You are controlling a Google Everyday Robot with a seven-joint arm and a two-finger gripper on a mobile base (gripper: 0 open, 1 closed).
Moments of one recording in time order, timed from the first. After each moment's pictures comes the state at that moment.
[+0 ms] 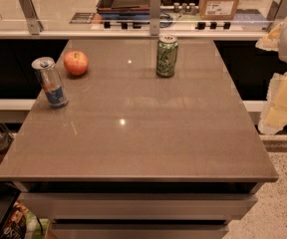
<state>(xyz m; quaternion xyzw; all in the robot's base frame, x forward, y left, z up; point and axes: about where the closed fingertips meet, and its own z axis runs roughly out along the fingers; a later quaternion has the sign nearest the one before) 0.438 -0.214 0.985 -0.60 0.78 -0.04 0.17</state>
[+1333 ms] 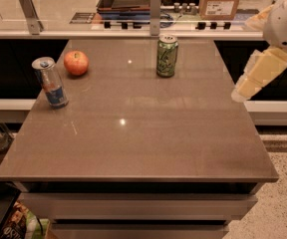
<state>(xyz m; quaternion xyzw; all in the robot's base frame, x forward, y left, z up) 0.511 -0.206 0.990 -0.57 0.77 -0.02 0.29</state>
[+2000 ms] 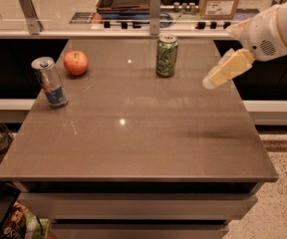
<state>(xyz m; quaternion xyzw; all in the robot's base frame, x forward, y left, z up) 0.582 -0.180 0.957 -0.50 0.76 0.10 0.39</state>
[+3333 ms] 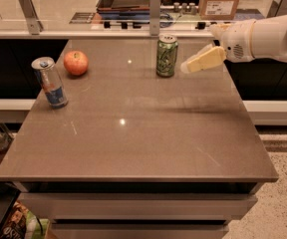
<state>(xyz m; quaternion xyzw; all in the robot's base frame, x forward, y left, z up) 0.662 -0.150 0.941 -0.43 0.72 0.18 0.51</state>
